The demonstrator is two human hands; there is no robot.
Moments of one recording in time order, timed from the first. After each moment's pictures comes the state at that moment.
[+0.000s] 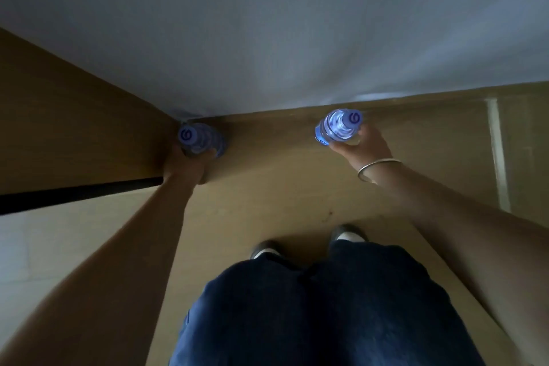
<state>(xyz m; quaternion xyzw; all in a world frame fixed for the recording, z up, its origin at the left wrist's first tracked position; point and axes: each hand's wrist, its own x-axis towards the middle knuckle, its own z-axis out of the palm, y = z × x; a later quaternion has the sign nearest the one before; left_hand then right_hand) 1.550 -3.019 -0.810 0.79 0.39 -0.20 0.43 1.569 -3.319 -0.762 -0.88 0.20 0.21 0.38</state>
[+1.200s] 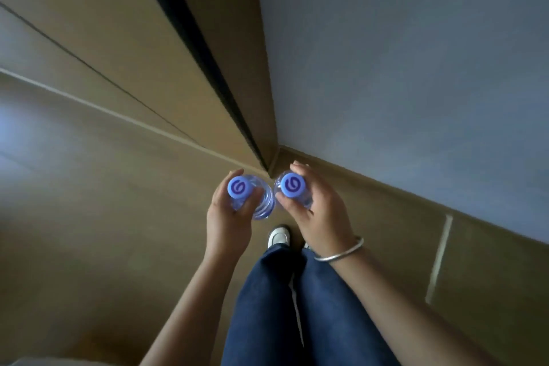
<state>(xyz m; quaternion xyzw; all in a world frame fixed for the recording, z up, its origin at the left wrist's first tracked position) 1.362 -3.073 -0.294 0.72 0.45 0.08 0.53 1.440 -3.193 -0.295 -0.82 -0.21 0.16 0.50</state>
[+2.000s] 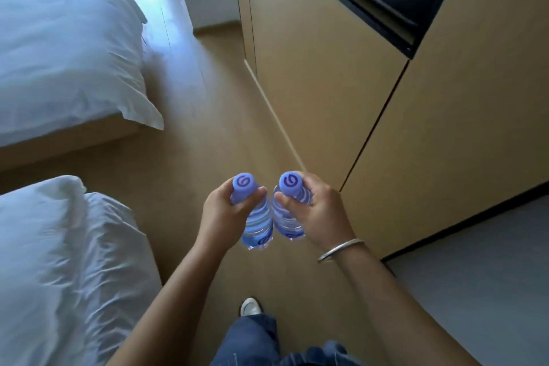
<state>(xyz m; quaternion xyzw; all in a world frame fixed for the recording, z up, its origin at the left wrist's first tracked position) 1.073 -2.915 -0.104 0.59 0.56 0.36 0.45 1.226 -2.952 -0.108 -0.64 -0.53 0.33 0.45</state>
